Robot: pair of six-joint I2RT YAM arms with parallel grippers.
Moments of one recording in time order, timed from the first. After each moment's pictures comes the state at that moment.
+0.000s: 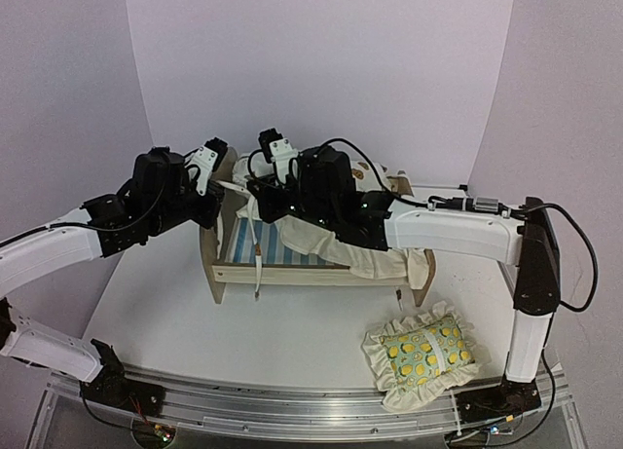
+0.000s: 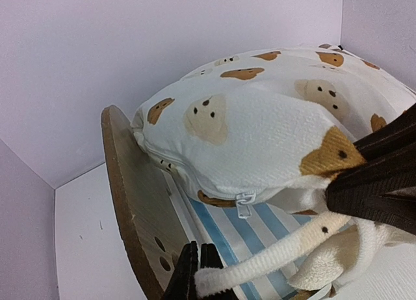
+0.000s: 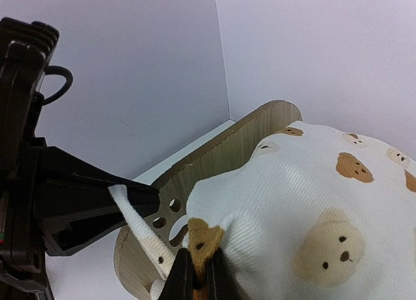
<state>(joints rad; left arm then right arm) -0.76 1.19 1.02 -0.19 -0.34 0.10 1.04 1.95 1.67 0.11 0.18 0.17</state>
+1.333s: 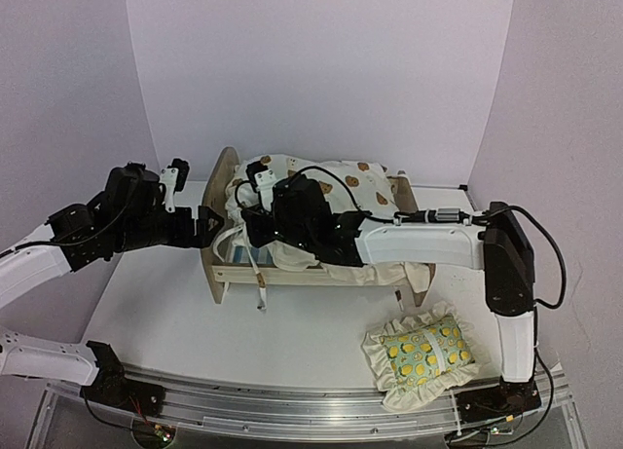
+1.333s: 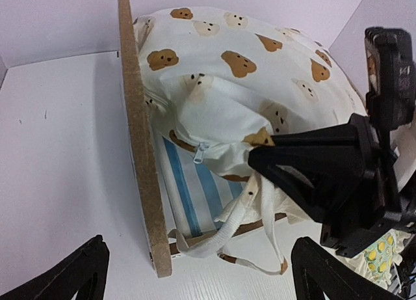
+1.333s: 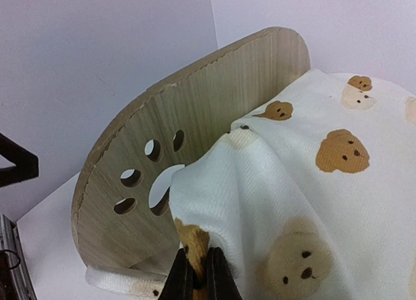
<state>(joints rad) -0.75 0.99 0.96 -0.52 -0.21 -0.42 1.07 2.10 1.69 0.10 0.23 0.23</state>
